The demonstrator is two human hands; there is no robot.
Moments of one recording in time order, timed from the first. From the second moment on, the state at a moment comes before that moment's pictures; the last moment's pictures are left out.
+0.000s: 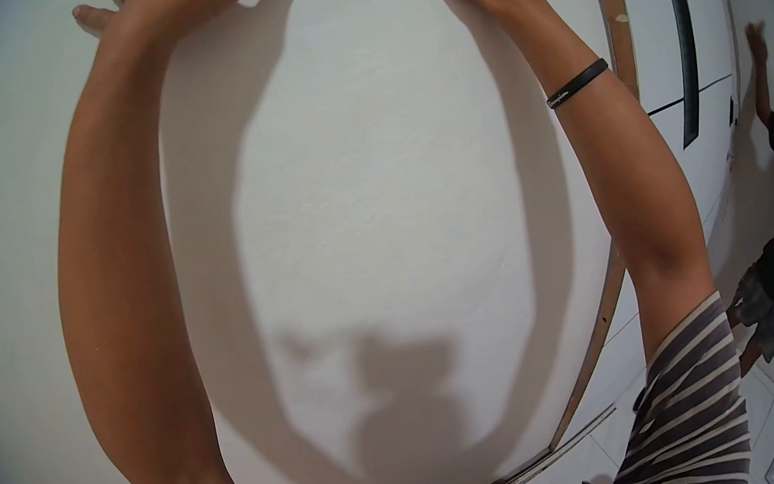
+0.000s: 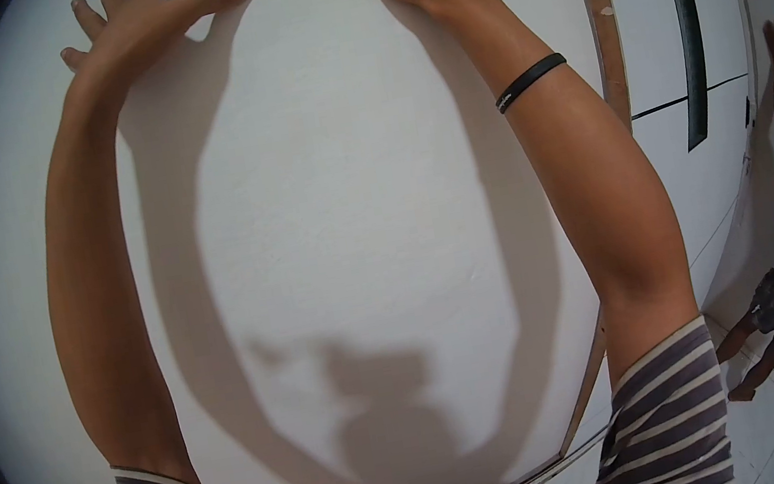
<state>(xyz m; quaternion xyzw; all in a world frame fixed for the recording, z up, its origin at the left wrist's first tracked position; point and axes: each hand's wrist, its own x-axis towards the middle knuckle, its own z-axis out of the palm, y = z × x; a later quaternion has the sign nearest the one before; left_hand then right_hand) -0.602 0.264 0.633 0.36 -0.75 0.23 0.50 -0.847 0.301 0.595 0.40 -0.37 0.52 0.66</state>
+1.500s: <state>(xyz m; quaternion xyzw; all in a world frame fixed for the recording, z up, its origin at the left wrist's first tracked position) -0.585 0.207 0.589 0.40 -0.67 0.26 0.57 -0.804 0.250 0.581 0.42 -0.38 0.50 0.65</state>
